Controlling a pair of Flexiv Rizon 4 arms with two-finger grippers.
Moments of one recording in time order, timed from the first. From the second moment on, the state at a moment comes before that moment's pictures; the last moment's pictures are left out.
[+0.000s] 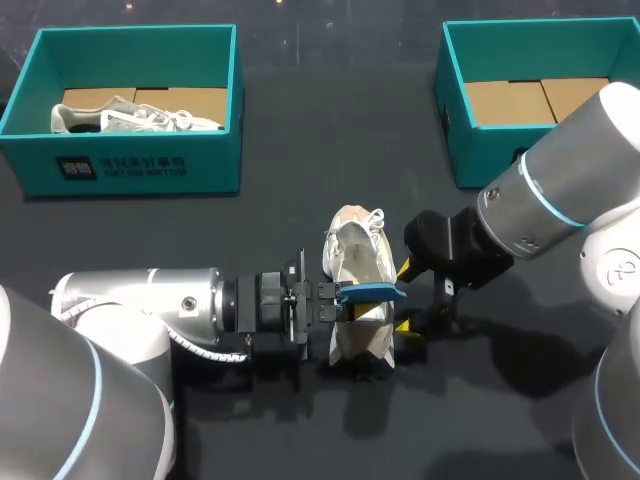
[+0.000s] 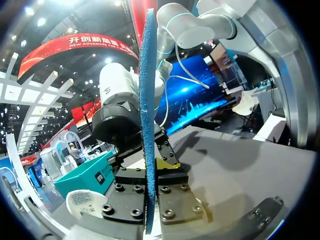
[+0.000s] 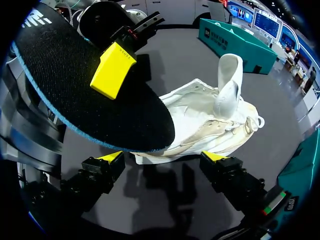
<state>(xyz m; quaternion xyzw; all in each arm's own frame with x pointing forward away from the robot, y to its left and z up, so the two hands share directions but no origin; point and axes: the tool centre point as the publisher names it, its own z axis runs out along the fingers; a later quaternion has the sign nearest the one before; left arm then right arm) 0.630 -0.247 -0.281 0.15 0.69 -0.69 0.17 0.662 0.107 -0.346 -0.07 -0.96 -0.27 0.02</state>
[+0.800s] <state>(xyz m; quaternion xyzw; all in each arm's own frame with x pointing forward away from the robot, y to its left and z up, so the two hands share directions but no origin) 0.643 -0.242 -0.297 0.16 0.69 -0.69 0.17 0.662 0.107 -0.346 -0.07 -0.96 -0.27 0.02</state>
